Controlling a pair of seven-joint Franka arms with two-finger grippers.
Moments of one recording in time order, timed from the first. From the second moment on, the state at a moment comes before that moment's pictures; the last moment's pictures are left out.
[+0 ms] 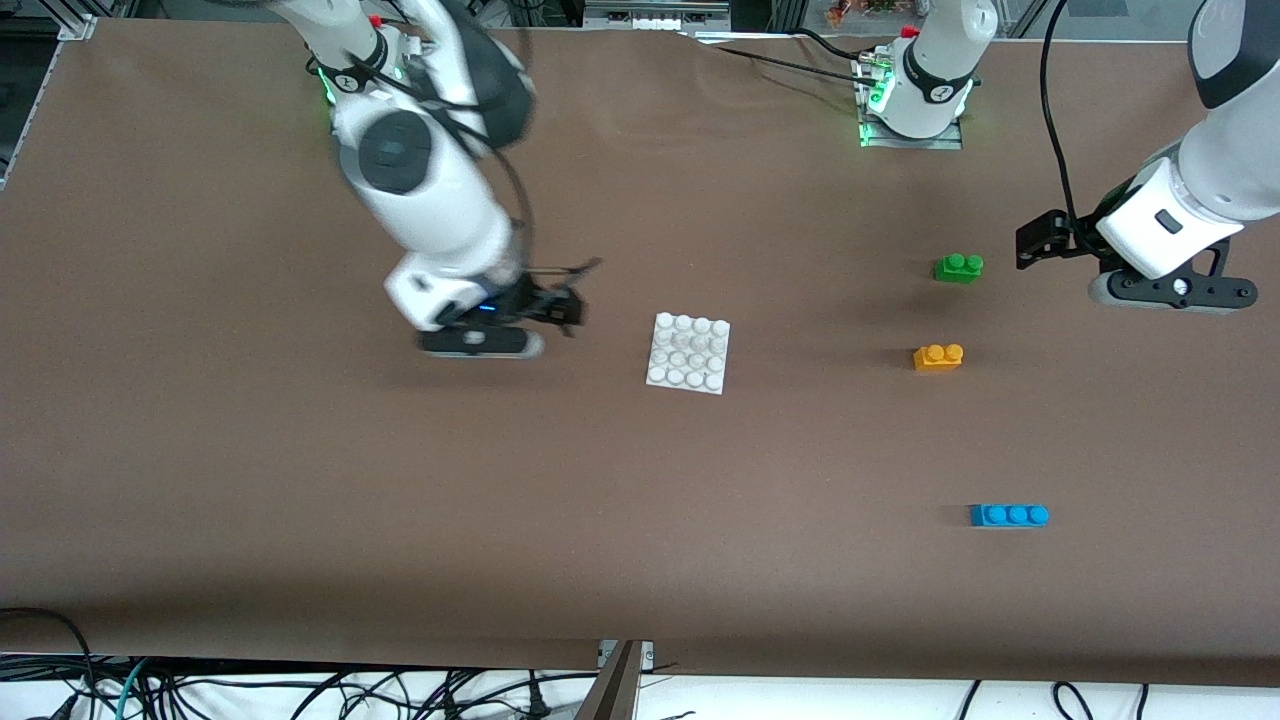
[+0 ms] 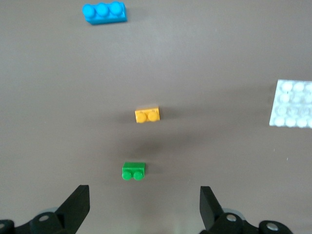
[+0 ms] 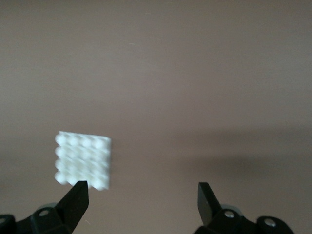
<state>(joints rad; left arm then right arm) -0.01 0.06 -0.08 -1.65 0.00 1.55 -0.02 0.38 0.32 0.13 -1.52 0.04 1.90 0.52</state>
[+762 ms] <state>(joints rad) 0.01 0.30 -0.08 -1.82 0.02 2.02 -0.02 0.08 -0.05 0.08 -1.67 0.05 1.56 0.06</state>
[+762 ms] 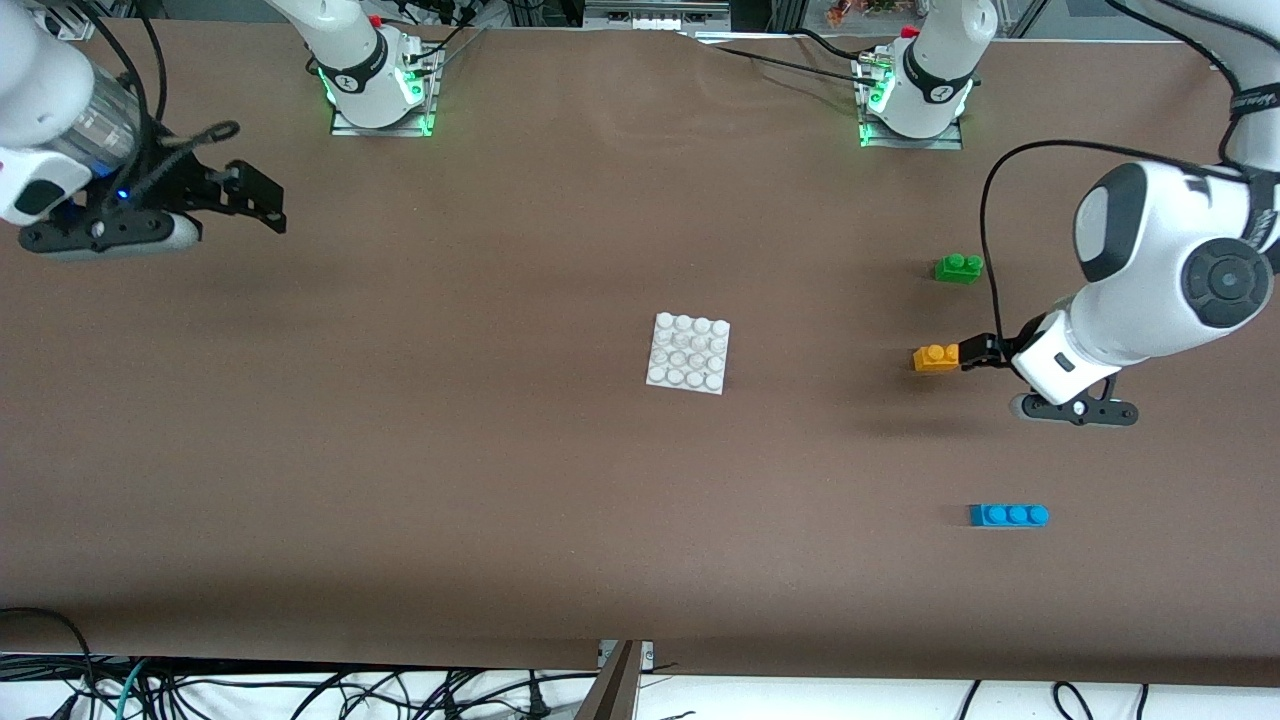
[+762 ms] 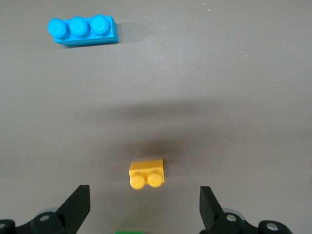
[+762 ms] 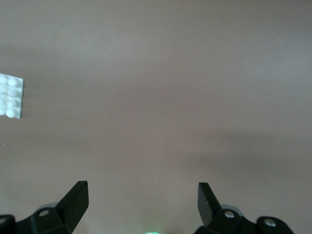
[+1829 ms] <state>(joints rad) 0.03 0.32 -0.08 -2.25 0.14 2.54 -0.13 0.08 -0.09 0.05 -1.70 0.03 1.53 0.02</state>
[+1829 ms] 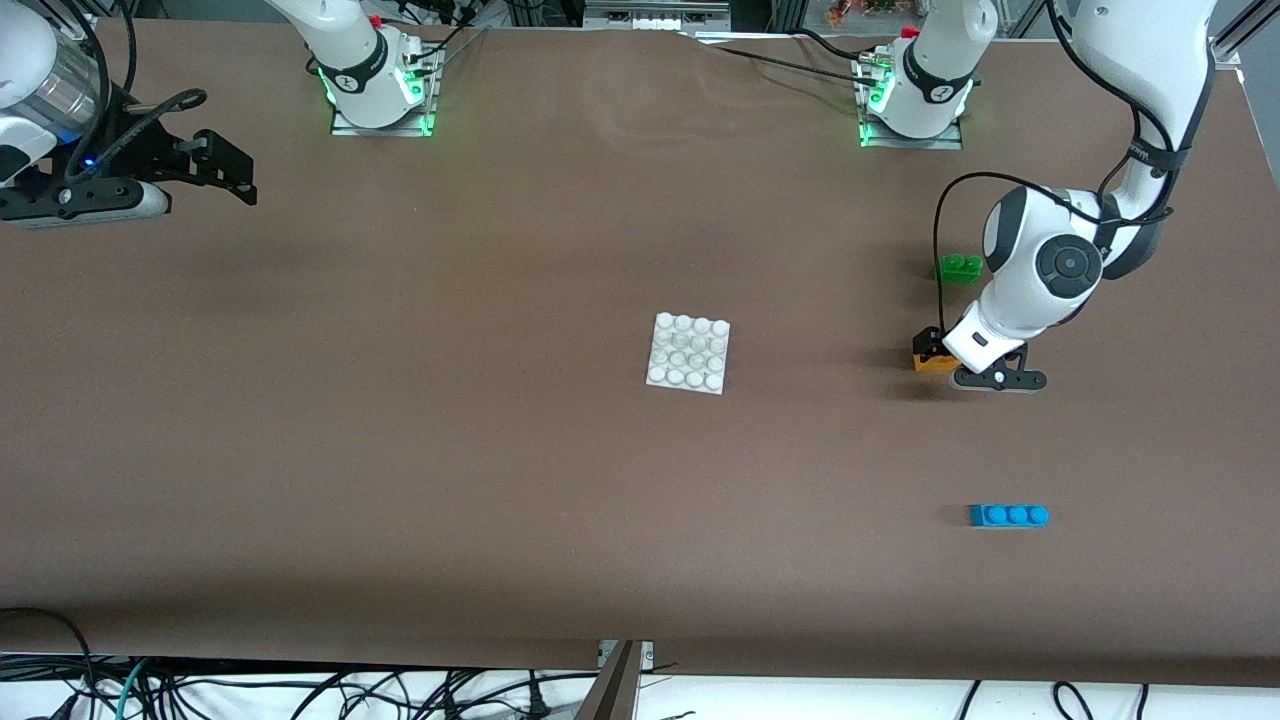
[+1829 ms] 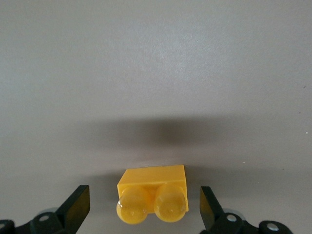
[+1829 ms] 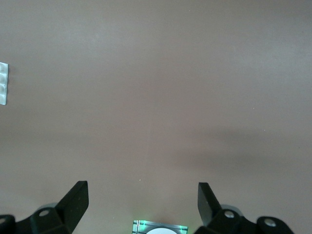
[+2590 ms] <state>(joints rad) 0.04 0.36 -0.08 -2.27 0.14 2.60 -0.14 0.06 0.00 0.02 -1.64 0.02 1.53 0.02</state>
